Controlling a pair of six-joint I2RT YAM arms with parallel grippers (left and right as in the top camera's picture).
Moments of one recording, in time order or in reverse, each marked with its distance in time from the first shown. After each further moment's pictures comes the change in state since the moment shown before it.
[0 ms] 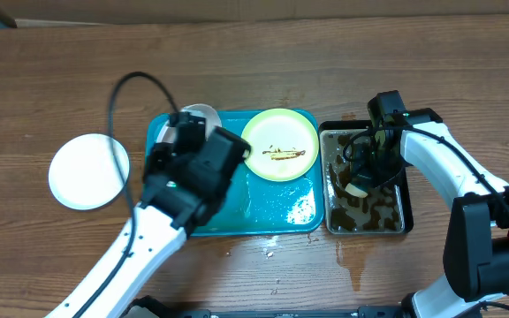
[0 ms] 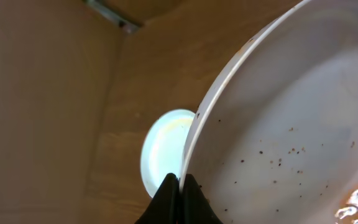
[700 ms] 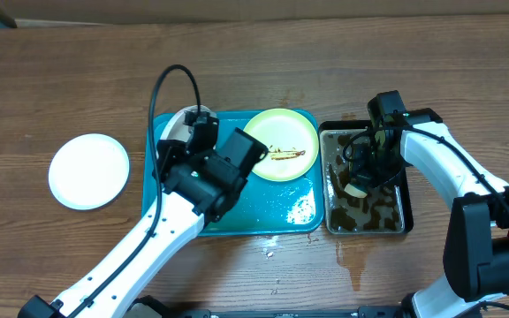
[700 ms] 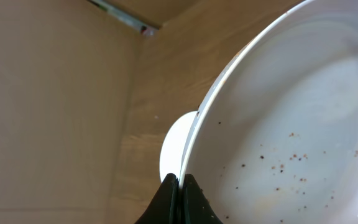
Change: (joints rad) left arm -0.011 0.091 0.000 0.001 -0.099 -0.003; right arm 0.000 0.000 0.000 -0.002 -0.008 -0.004
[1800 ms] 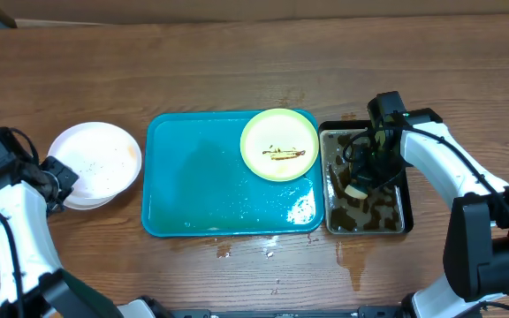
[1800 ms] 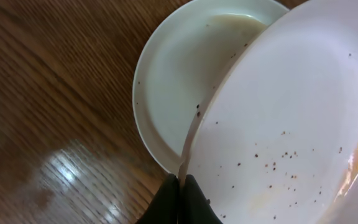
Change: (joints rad) left arm 1.241 0.114 0.001 0.134 1.108 -0.068; right arm 0.000 0.000 0.000 -0.012 -0.001 -0.007
